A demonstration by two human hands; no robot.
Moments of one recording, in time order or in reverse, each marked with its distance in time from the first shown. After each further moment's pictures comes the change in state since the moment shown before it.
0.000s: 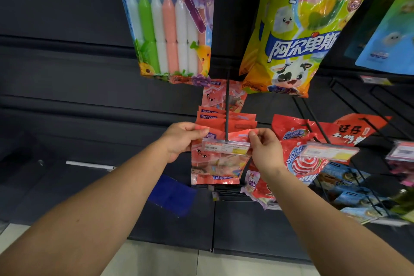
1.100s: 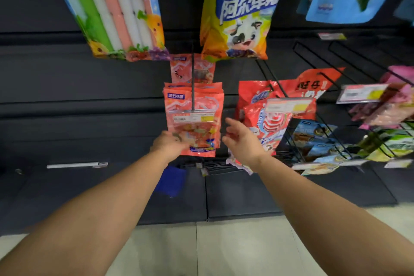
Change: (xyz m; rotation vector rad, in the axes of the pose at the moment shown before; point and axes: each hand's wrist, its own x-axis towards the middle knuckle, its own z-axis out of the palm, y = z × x) left_hand -0.014 -0.074 0.039 0.593 0.178 -0.149; right_hand -0.050 0.036 -0.038 -0.239 -0.295 0.003
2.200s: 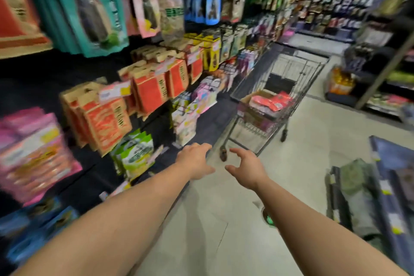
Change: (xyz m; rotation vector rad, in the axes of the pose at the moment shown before) left_hand -0.339 0.442 0.739 0.924 -0.750 1.257; right_hand -0.330 0.369 -0.652 -0.348 0.782 0.721
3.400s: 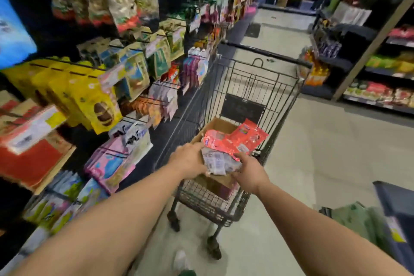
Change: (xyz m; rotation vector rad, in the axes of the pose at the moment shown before) left_hand 0.689 0.232 -0.069 -0.040 -0.089 0.109; right_hand 0.611 0.299 -0.219 0.122 0.026 0.274
